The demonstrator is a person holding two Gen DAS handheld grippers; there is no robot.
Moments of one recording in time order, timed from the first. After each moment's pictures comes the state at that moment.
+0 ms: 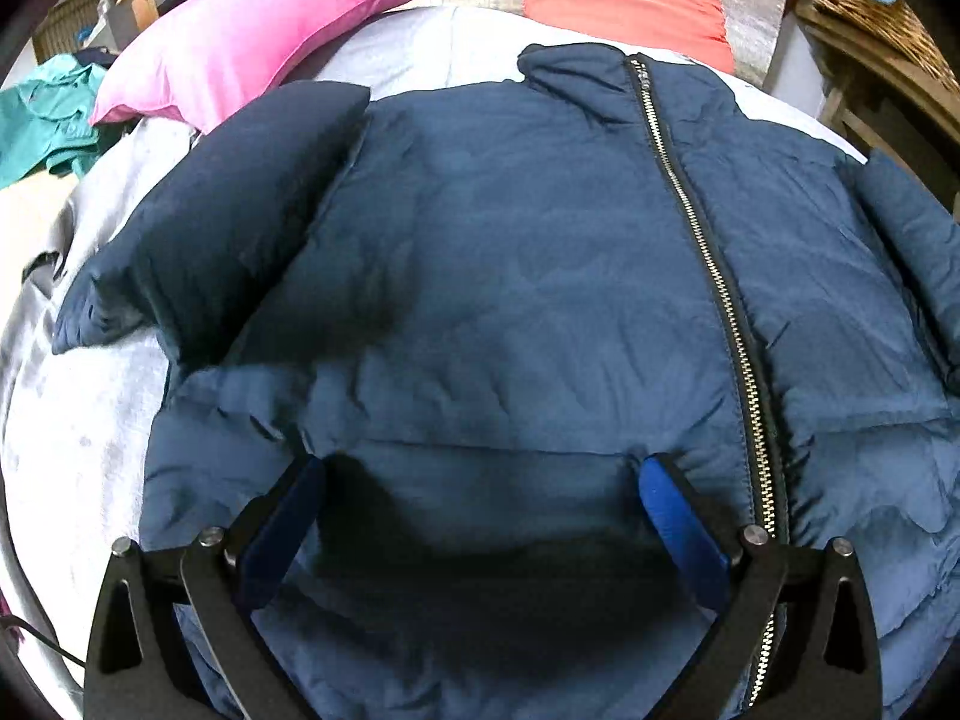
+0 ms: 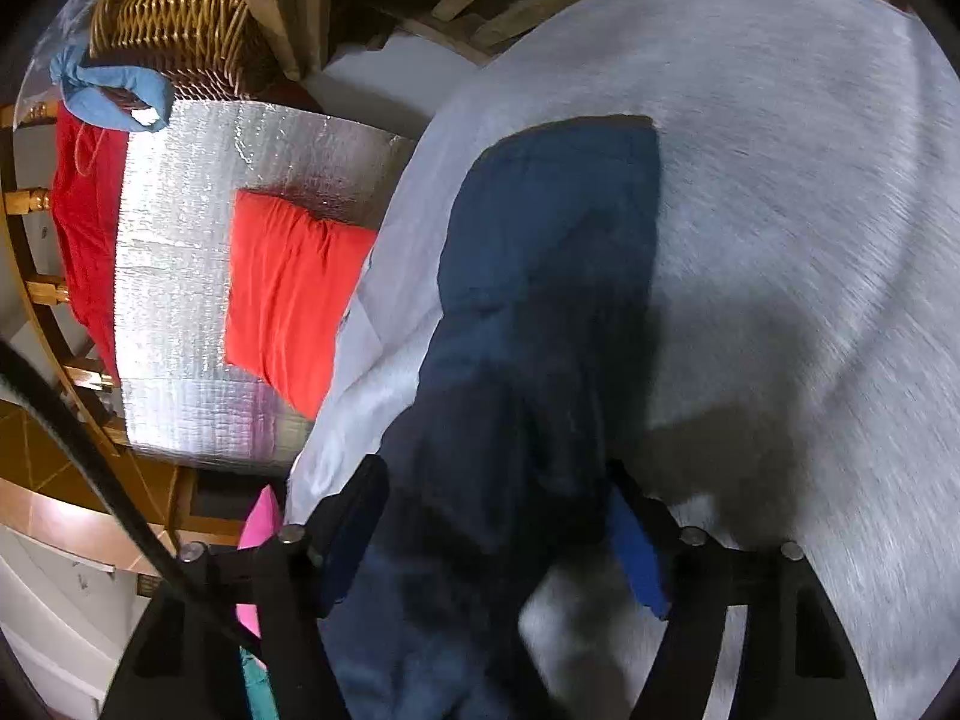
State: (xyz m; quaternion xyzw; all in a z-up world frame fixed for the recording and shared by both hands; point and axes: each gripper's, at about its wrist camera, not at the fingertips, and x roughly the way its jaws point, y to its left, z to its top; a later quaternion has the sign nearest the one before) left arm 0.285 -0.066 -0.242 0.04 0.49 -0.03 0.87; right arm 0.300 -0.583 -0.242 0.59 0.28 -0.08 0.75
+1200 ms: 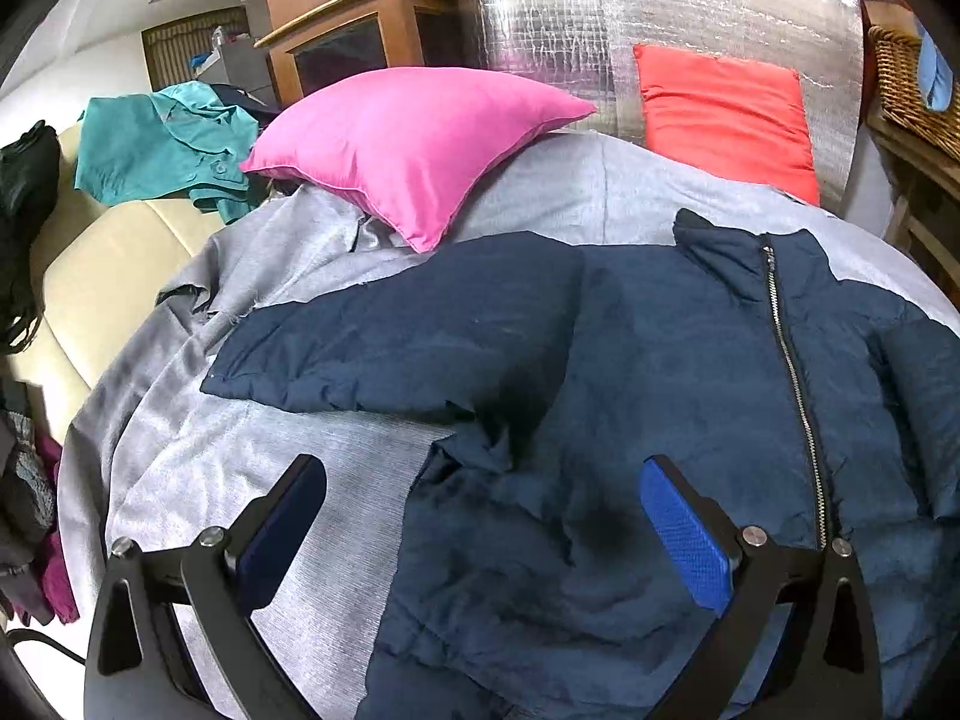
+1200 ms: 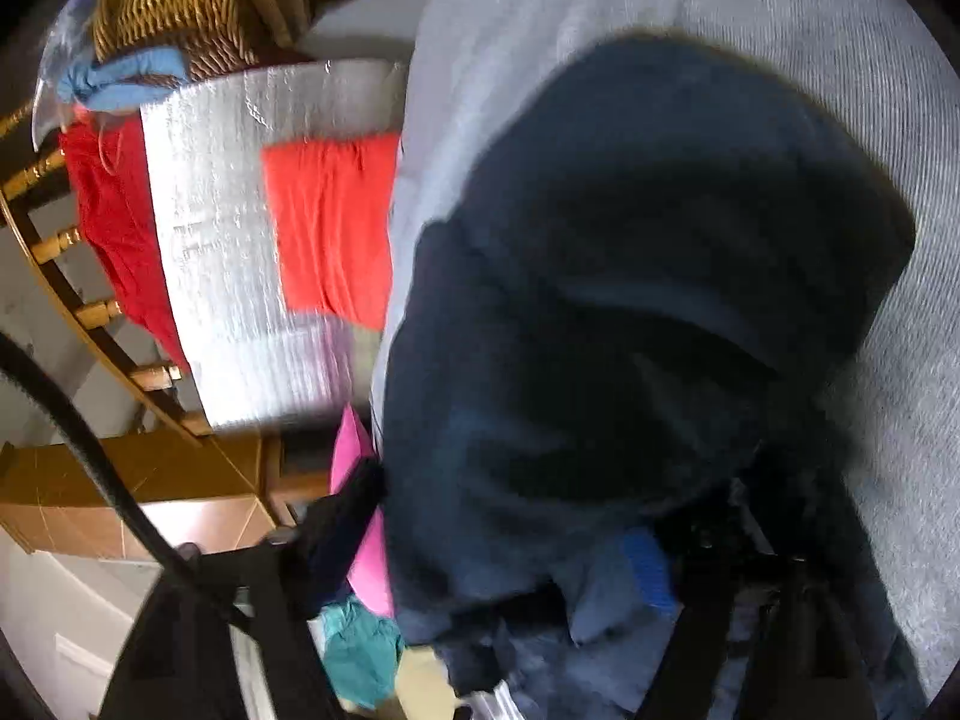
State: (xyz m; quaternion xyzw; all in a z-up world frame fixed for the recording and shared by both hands) left arm 0.255 0.007 -0.165 0.03 0.38 0.08 0.92; right arm 0.272 -0.445 -0.232 0.69 0.26 0.01 0.67
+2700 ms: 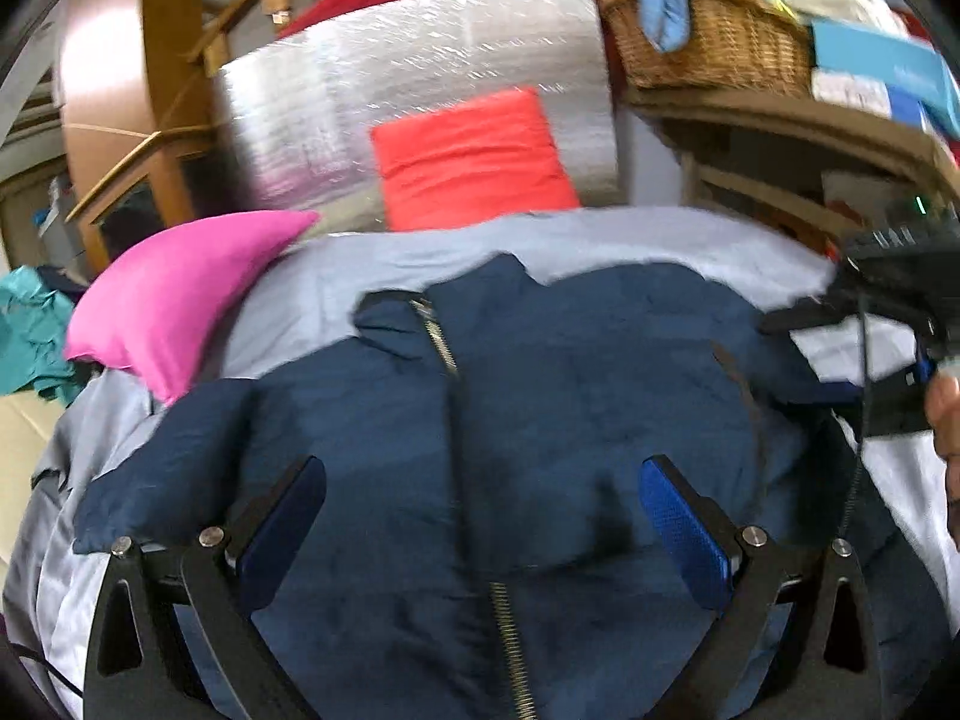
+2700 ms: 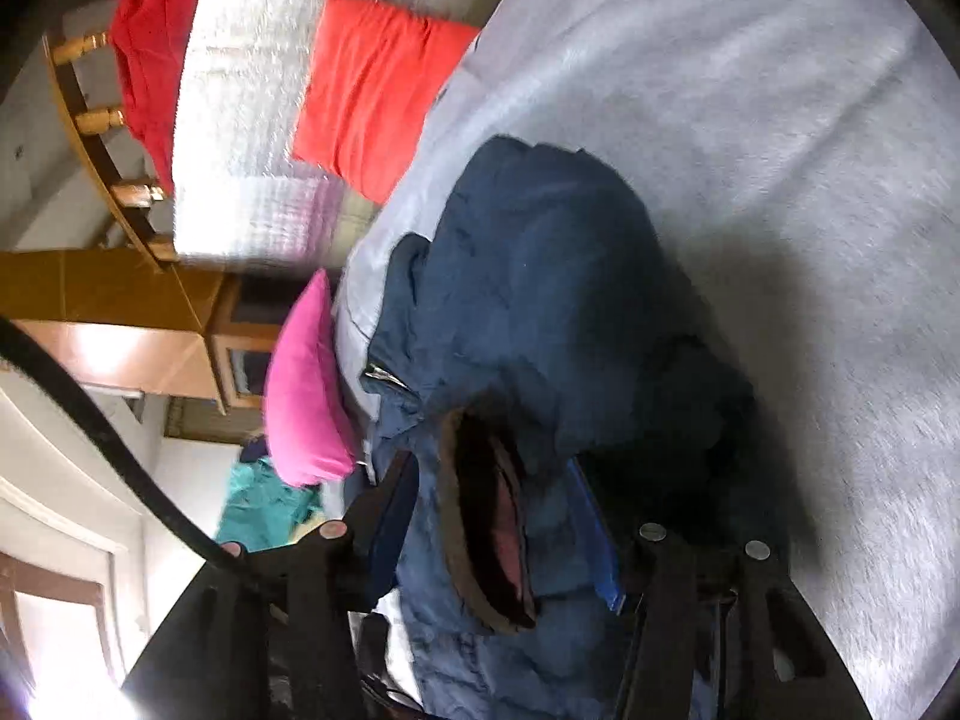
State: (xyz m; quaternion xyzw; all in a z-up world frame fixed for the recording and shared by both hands) left arm 0.224 -0.172 -0.167 0.15 0.29 -0.14 0.94; right arm 0.322 -0.438 -0.218 0.54 0.39 0.10 0.74
